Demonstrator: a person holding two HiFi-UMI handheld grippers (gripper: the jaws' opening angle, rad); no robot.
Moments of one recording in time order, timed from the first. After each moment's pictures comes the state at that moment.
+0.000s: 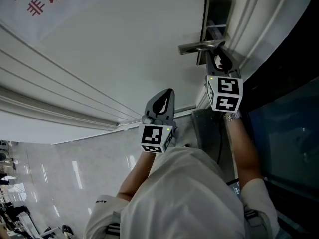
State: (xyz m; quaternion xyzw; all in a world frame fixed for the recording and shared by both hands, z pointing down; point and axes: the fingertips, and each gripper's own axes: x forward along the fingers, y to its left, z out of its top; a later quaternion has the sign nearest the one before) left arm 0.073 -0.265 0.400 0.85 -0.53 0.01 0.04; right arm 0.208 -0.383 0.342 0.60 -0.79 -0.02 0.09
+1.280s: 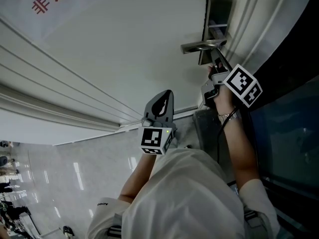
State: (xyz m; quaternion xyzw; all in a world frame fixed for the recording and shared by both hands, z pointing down) left arm 0.061 -0.256 0.396 0.84 -0.54 0.00 0.03; right arm 0.219 -0.385 0.348 0.52 -0.75 0.36 -0.22
